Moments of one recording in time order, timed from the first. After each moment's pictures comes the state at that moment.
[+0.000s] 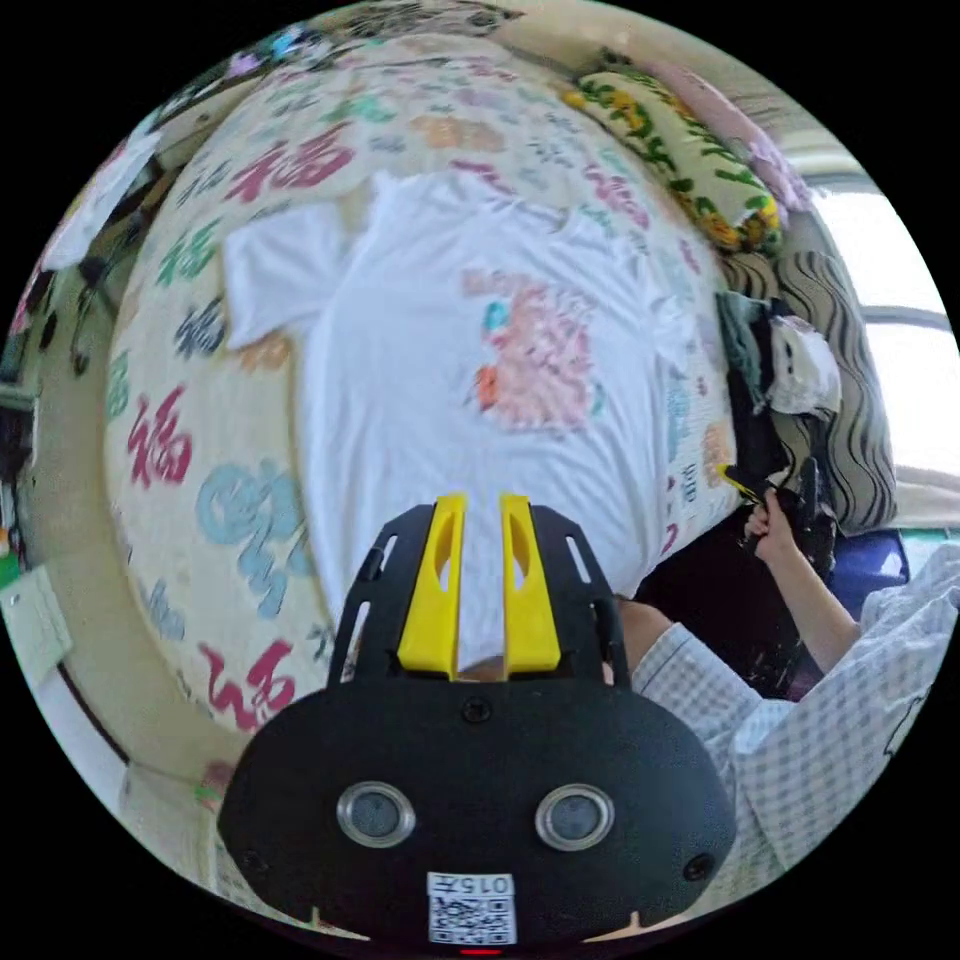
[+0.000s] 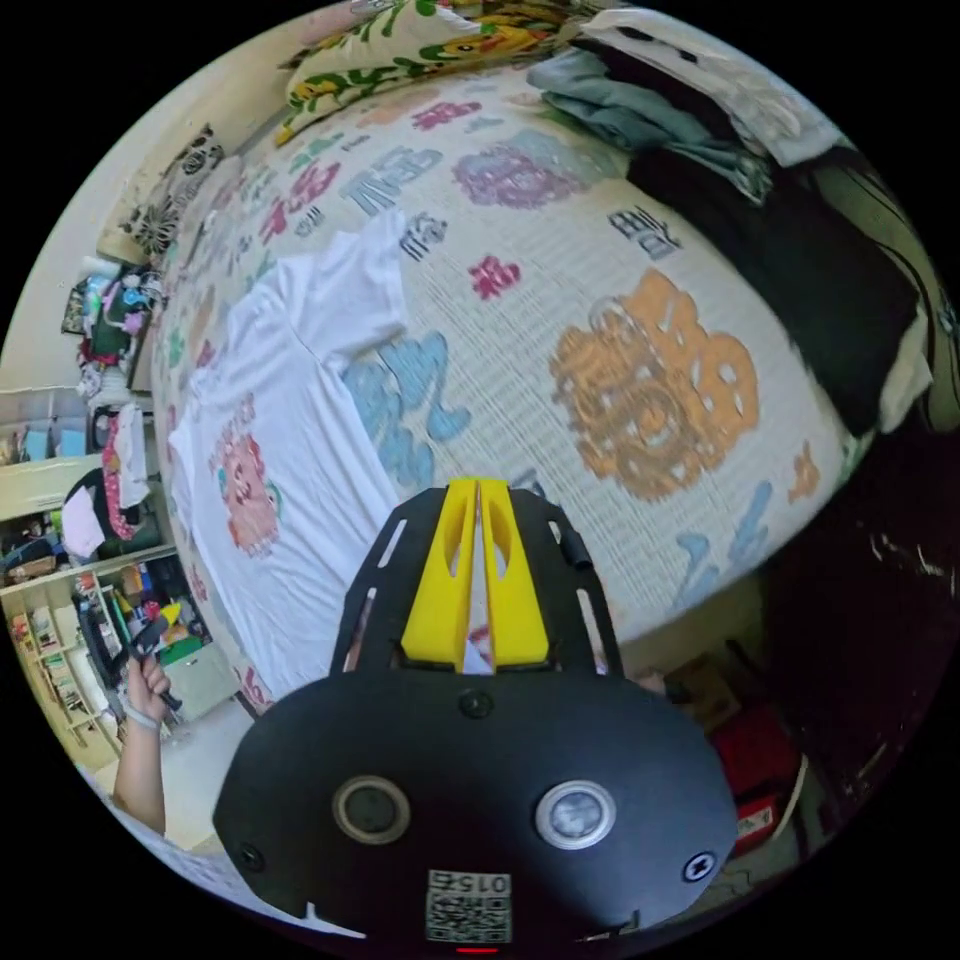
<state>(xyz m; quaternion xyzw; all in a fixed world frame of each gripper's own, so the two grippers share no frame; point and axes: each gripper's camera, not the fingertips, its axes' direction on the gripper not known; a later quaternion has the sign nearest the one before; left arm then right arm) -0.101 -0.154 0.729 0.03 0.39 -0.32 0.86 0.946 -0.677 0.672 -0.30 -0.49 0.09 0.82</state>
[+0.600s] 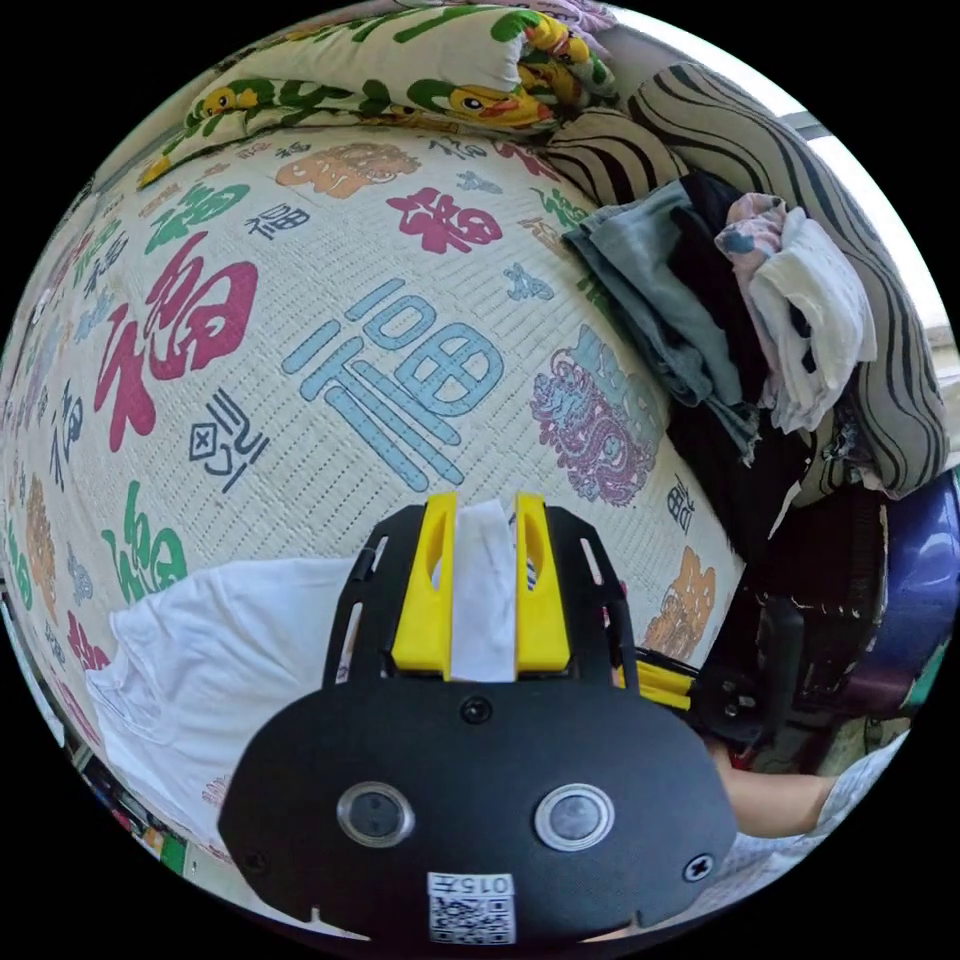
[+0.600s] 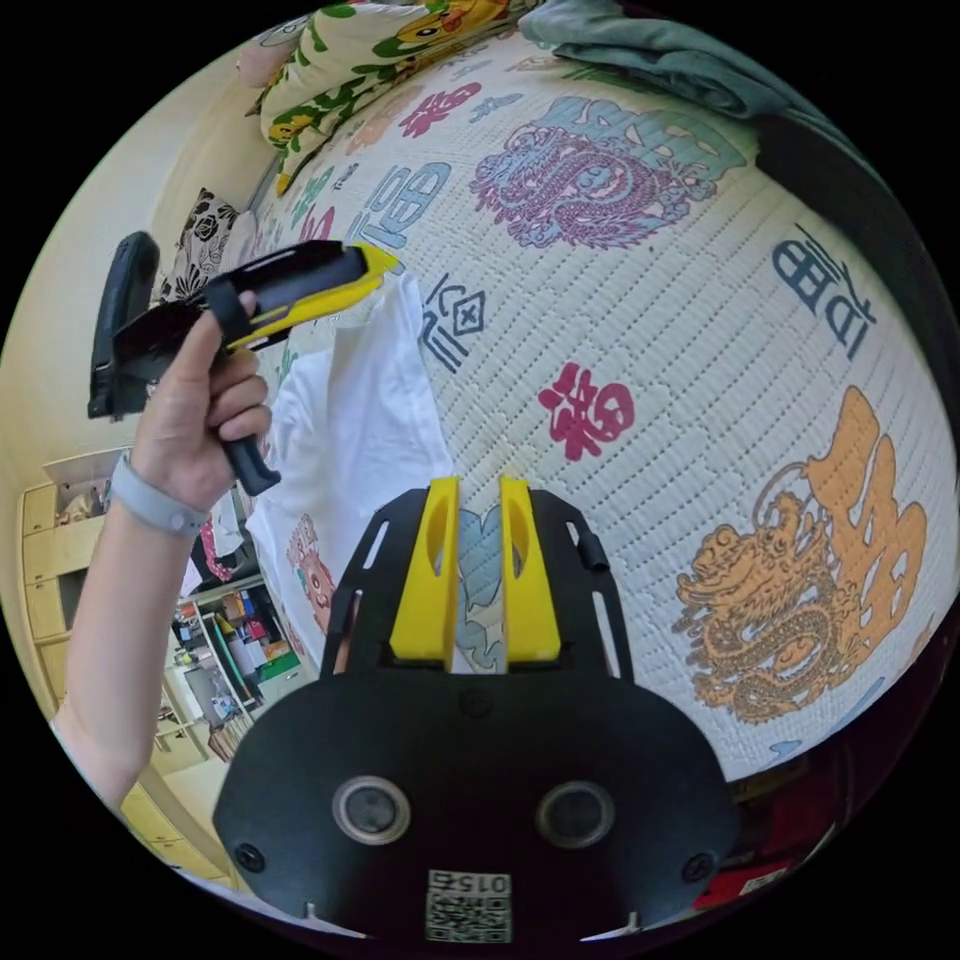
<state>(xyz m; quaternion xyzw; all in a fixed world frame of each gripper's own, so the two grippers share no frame) 0.056 -0.691 0.743 0.10 0.36 -0.07 0.92 0.928 -0.780 0.726 -0.30 -0.61 0.16 0.72</state>
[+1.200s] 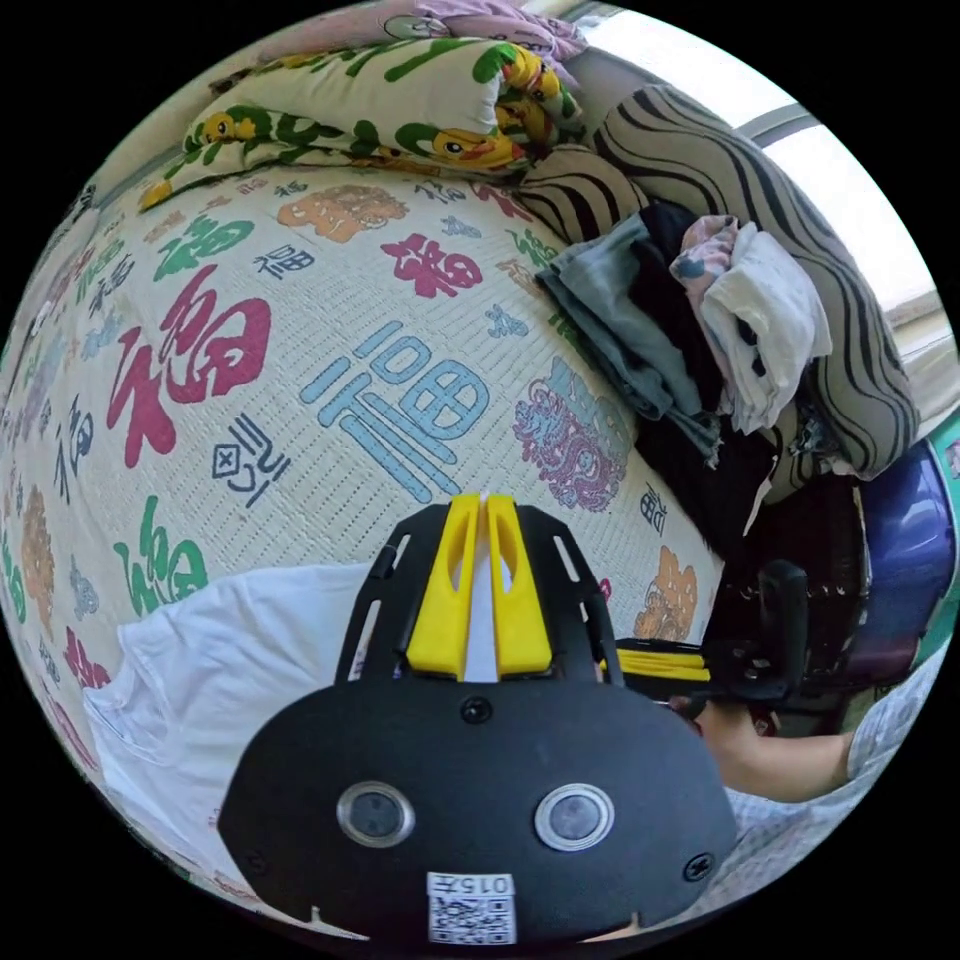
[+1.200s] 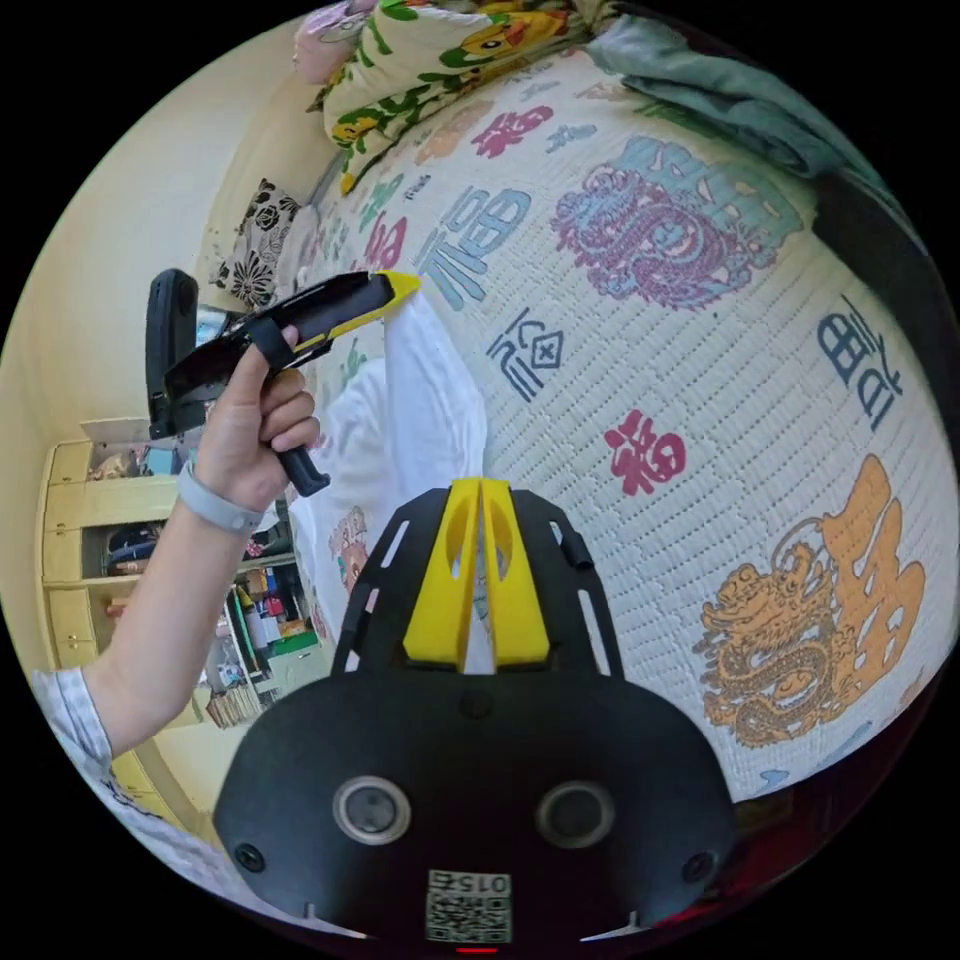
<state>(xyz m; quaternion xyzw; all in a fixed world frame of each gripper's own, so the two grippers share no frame) 0.024 -0.678 0.769 0.17 0.38 -0.06 0.91 0.954 -0.797 0.694 -0.25 -0.66 0.14 0.69</state>
